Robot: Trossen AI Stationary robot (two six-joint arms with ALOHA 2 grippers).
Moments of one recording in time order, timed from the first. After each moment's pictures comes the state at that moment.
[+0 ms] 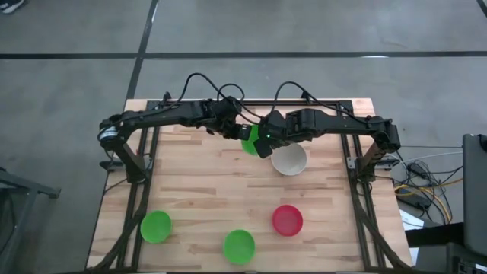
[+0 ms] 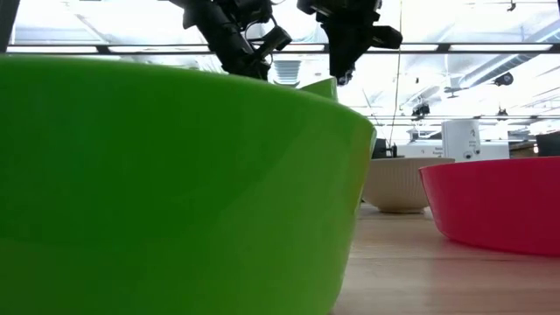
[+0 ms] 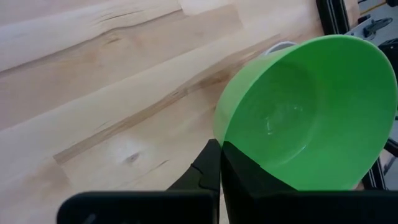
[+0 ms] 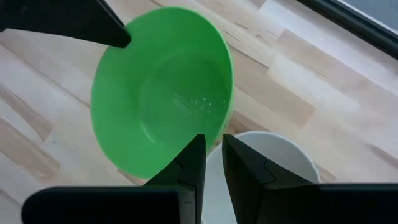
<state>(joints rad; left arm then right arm) 0.30 1.63 1.43 -0.67 0.10 -0.92 -0.06 1.72 1.74 -1.22 0.32 0.89</state>
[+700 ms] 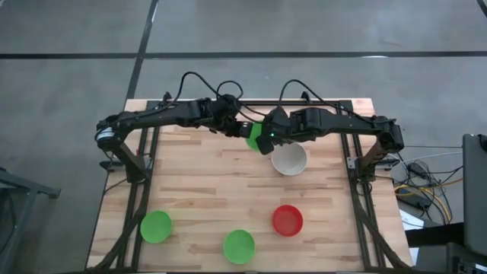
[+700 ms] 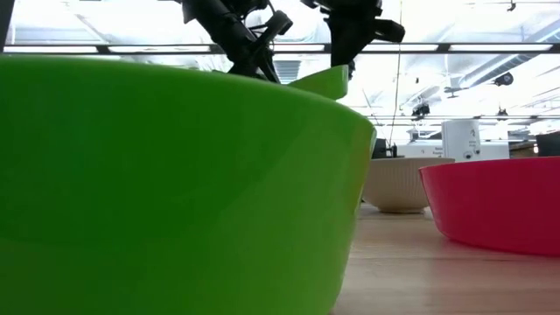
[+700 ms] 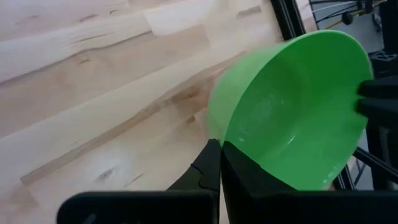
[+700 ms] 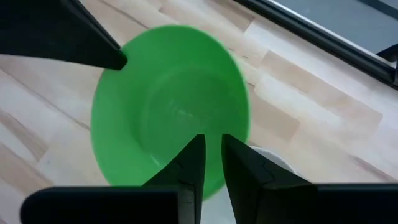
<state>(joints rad) 0.29 1.60 1.43 -0.60 0.10 -0.93 -0.06 1.69 1.74 -1.22 0.41 0.89</state>
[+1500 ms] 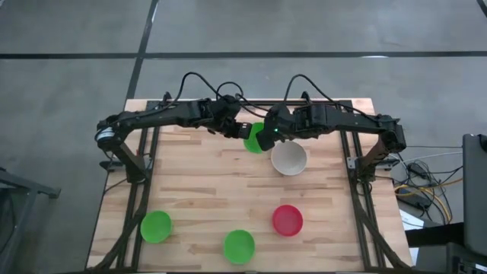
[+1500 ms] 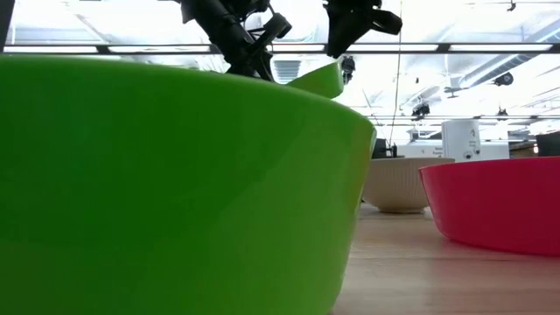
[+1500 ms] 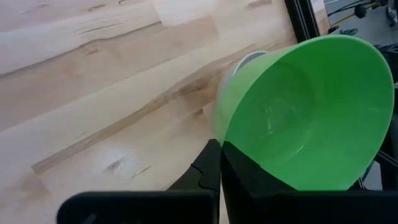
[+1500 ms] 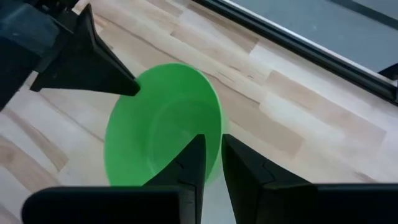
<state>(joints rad) 0.29 1.60 1.43 -0.63 0.10 -0.93 -0.06 1.67 1.78 -1.19 0.42 0.86</state>
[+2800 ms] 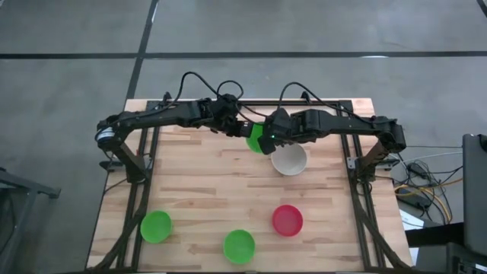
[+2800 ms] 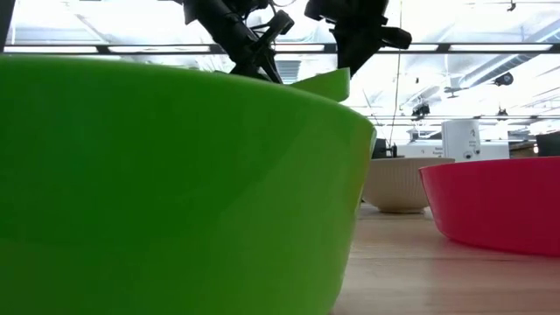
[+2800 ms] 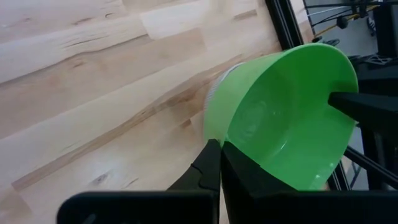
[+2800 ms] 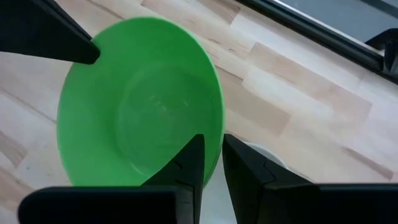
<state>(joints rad) 0.29 1.61 1.43 -0.57 0.10 -0.94 -0.06 1.67 1.66 -1.20 0.42 0.92</state>
